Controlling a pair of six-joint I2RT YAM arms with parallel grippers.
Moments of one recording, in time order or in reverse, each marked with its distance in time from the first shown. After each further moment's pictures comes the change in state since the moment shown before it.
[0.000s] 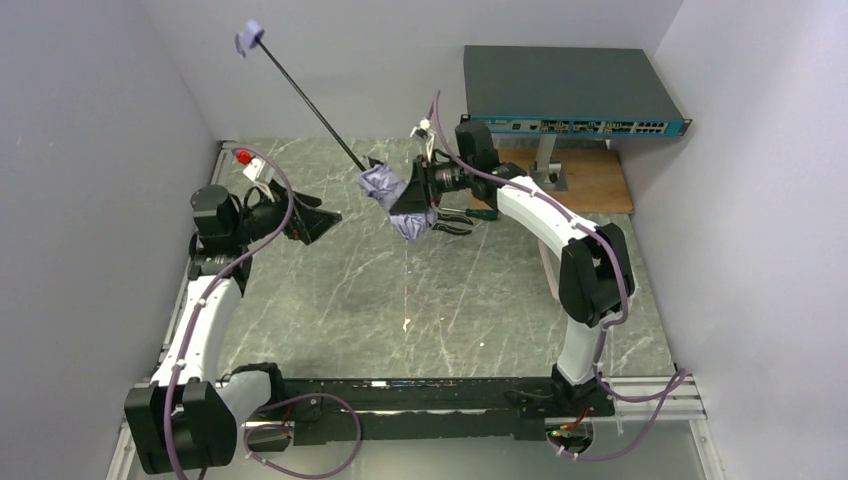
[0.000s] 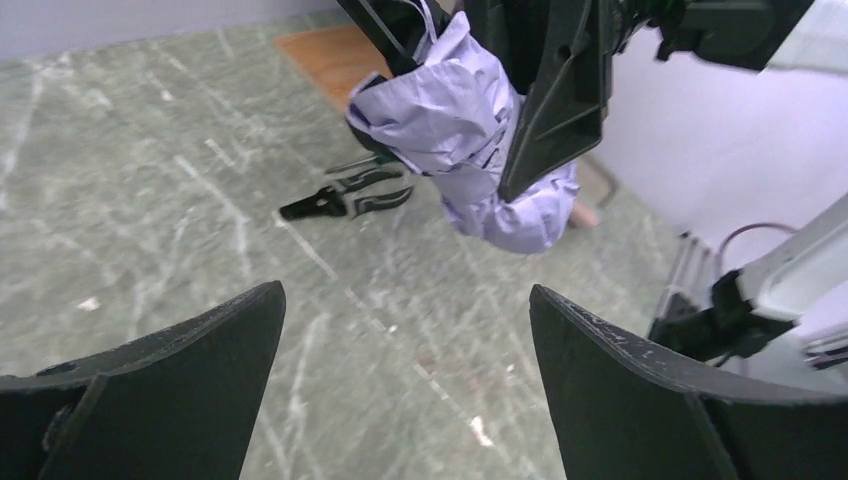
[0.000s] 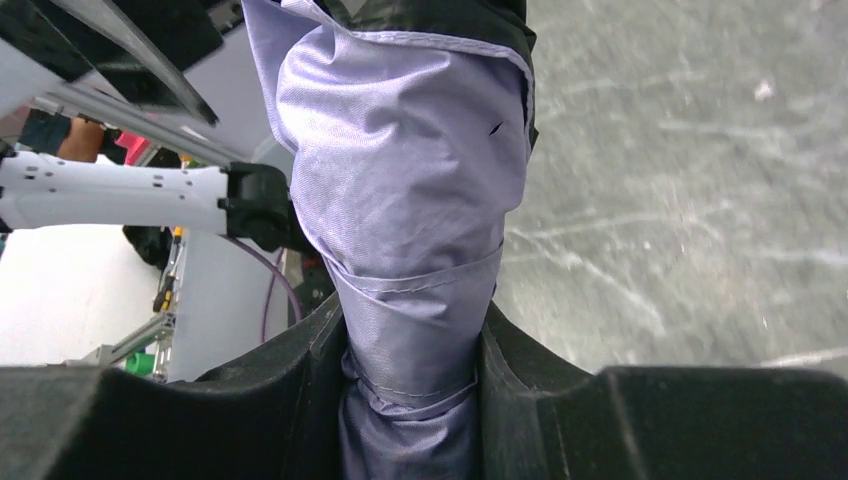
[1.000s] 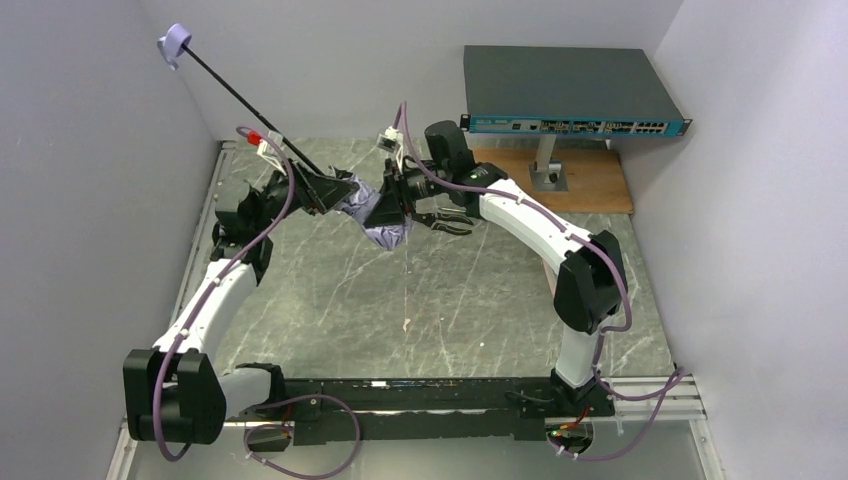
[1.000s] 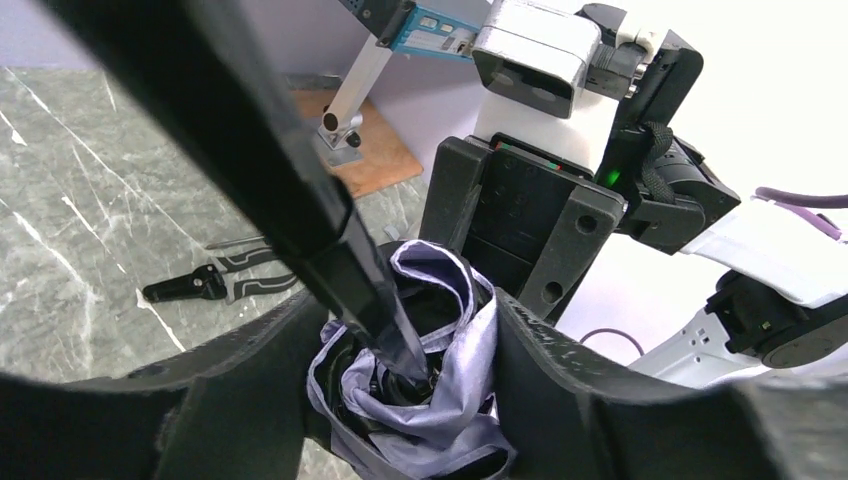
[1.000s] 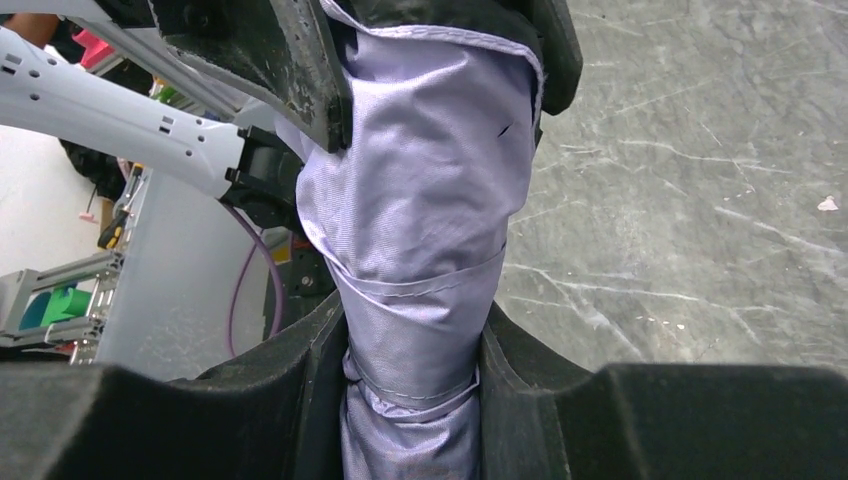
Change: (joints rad) left arm -0.167 0.136 0.024 0.422 -0.154 -0.563; right arm 0.166 -0.013 0.114 -0.032 0.031 -0.134
